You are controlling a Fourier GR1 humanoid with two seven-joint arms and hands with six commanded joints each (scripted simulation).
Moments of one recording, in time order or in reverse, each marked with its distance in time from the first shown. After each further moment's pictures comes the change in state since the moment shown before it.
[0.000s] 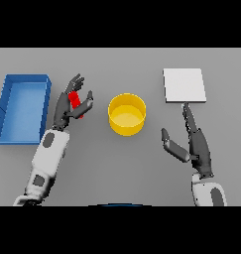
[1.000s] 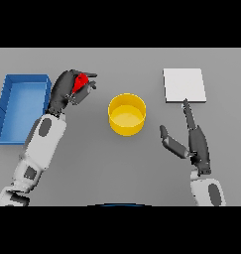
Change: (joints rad) left arm -0.077 0.132 -0.189 -0.169 -0.196 -0.031 0.130; right arm -0.040 -0.008 0.001 0.041 0.069 -0.048 0.003
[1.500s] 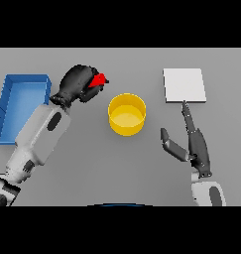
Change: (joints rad) left arm -0.112 0.103 -0.244 -0.042 -0.240 -0.121 0.159; right arm 0.025 -0.003 0.010 -0.019 -0.015 0.026 -0.031
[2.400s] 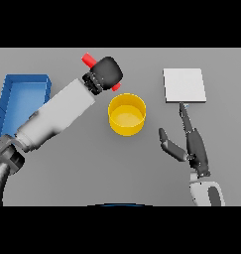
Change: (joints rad) left arm -0.409 0.019 -0.486 0.272 -0.507 -0.335 -0.048; right arm -0.002 0.003 0.010 0.001 -0.003 0.017 0.023
